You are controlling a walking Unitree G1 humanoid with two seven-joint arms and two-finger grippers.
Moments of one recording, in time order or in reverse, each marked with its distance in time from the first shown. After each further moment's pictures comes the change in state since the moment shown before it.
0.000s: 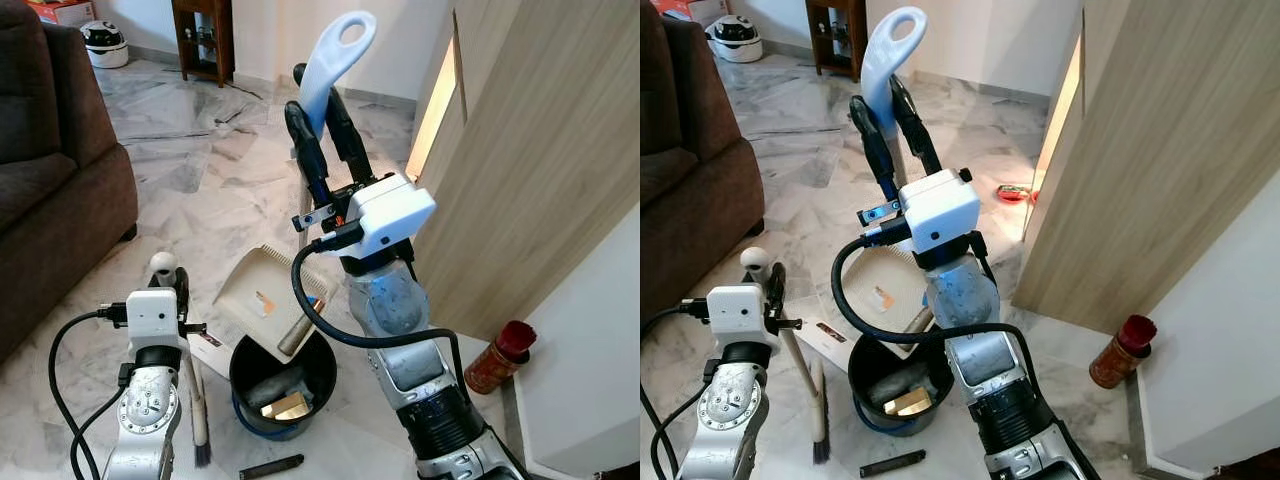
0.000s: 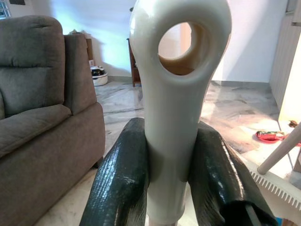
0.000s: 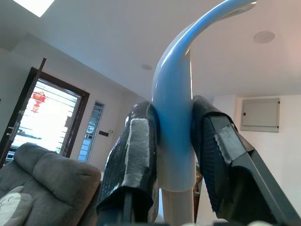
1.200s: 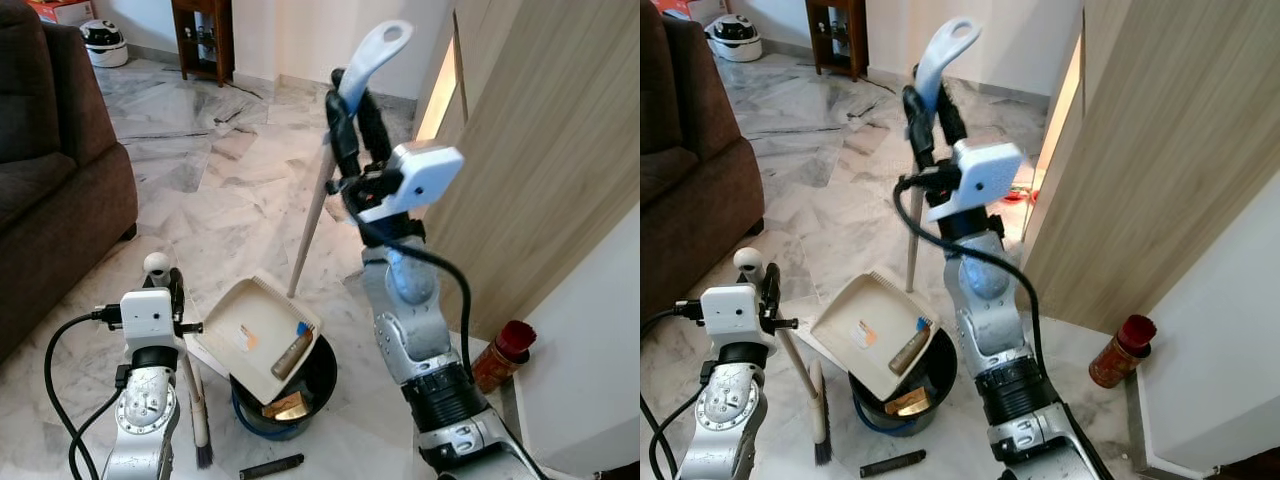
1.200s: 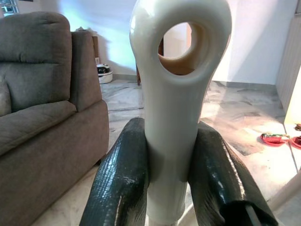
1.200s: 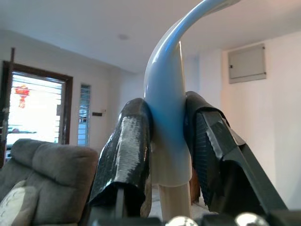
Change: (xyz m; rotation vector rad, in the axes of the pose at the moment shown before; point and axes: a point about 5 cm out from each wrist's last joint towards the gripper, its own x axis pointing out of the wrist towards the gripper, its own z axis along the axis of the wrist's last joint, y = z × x) left arm 0.000 0.003 -0.001 -0.012 0.004 0.031; right arm 0.004 -0.023 -0.023 0.169 0.132 -0.080
